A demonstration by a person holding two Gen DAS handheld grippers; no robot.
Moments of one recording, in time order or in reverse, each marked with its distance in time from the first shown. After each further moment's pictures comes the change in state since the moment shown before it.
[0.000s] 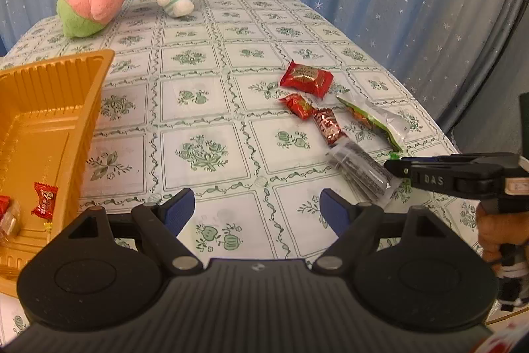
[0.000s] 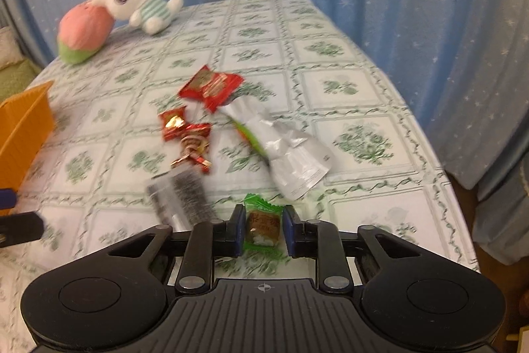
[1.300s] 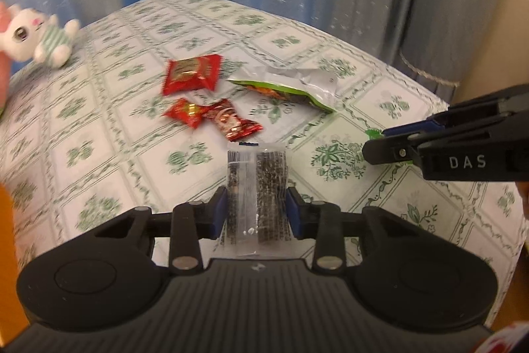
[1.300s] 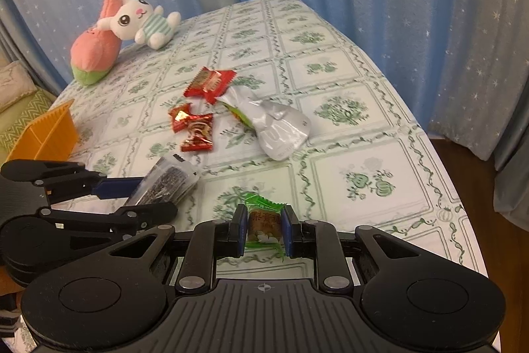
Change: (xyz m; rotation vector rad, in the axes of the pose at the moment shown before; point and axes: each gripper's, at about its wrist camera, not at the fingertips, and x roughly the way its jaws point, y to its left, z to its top) left arm 0.053 -0.074 0.004 0.401 0.039 -0.122; right arm -0.043 -0.022 -0.026 0.124 -0.023 0.073
